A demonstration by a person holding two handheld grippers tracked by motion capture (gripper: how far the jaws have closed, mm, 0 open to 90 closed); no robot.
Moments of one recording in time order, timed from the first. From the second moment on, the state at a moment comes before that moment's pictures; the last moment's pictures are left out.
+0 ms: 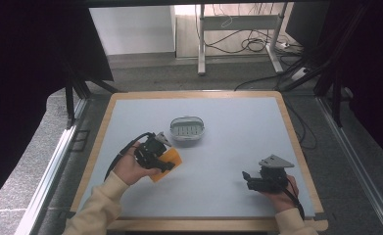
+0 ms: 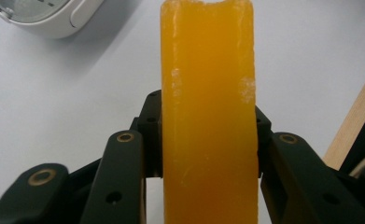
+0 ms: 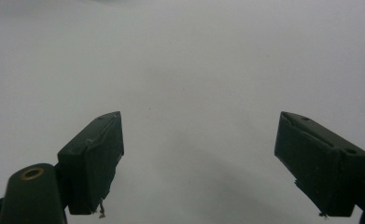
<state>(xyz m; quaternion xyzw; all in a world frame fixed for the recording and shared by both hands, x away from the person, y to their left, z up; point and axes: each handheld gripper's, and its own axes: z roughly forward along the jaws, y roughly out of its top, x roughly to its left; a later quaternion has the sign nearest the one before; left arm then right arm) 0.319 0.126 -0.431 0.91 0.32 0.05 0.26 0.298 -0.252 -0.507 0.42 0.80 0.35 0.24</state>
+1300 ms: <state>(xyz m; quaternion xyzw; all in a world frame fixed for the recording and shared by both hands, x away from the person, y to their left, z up) 0.344 0.127 -0.426 0.91 0.32 0.06 0.25 0.299 -0.252 -0.509 0.42 0.80 0.35 0.24</state>
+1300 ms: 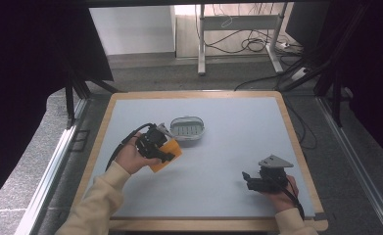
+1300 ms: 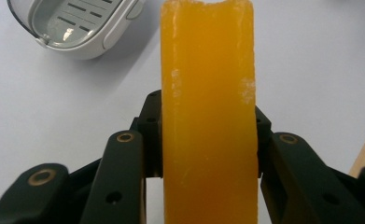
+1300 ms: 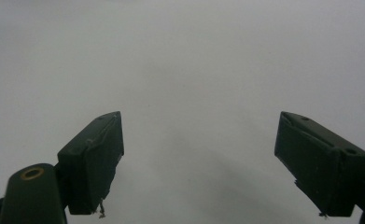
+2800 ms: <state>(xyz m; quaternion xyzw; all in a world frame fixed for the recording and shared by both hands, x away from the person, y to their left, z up) 0.380 0.121 -0.406 0.93 0.27 0.07 0.25 0.300 -0.251 -0.511 0.42 0.81 0.34 0.24</state>
